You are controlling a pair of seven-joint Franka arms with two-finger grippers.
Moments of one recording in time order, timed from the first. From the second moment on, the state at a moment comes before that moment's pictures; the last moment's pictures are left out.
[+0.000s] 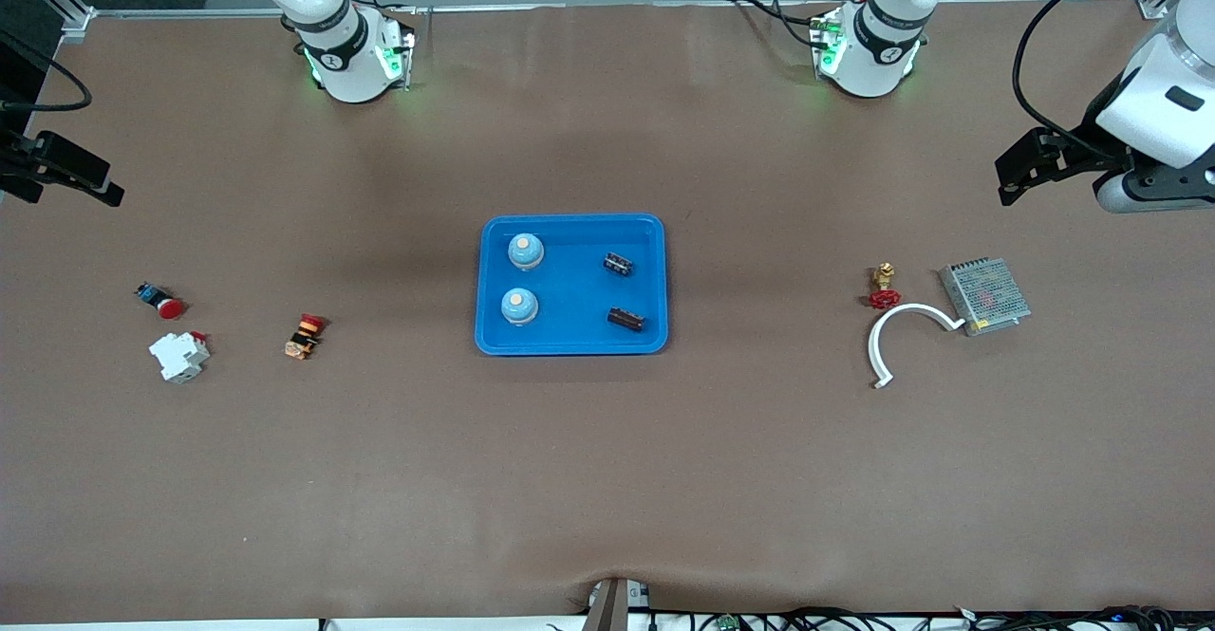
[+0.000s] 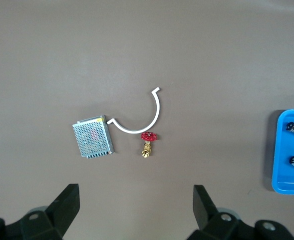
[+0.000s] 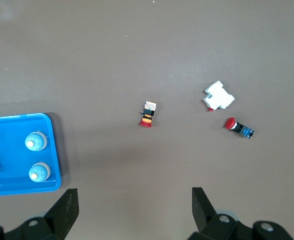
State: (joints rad) left arm -0.13 0.03 -0.05 -1.46 0.07 1.52 -0.18; right arm -0.06 -0.01 -0.02 -1.53 0.05 1.52 0.01
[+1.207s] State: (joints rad) left arm -0.12 0.03 -0.05 -1.47 0.07 1.52 -0.18; right arm -0.07 -0.01 0.00 -1.57 -0.03 1.53 0.01
